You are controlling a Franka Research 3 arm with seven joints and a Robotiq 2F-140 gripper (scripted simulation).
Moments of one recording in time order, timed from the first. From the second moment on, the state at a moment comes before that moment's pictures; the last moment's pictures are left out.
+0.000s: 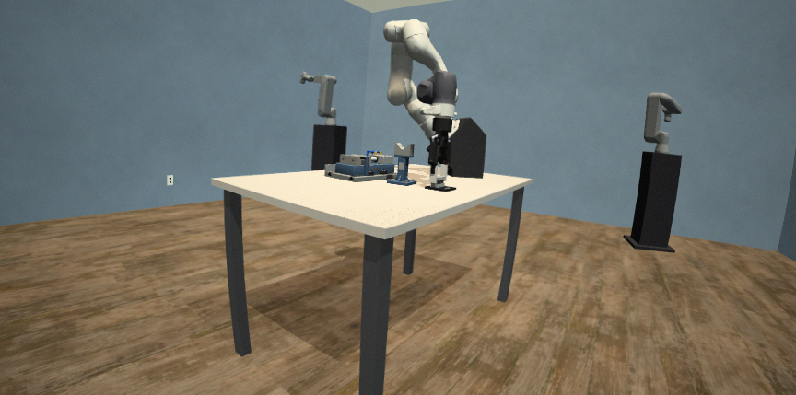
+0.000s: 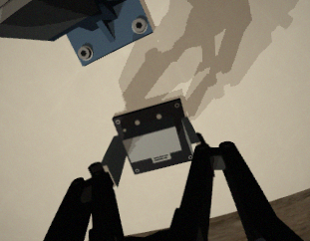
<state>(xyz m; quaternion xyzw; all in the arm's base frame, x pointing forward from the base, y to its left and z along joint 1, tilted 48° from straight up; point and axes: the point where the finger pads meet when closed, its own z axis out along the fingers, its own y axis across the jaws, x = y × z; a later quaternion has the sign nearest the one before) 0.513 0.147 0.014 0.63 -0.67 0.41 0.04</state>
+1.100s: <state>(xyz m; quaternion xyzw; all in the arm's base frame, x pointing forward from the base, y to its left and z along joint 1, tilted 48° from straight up) 0.513 0.147 0.014 0.63 -0.67 0.41 0.04</state>
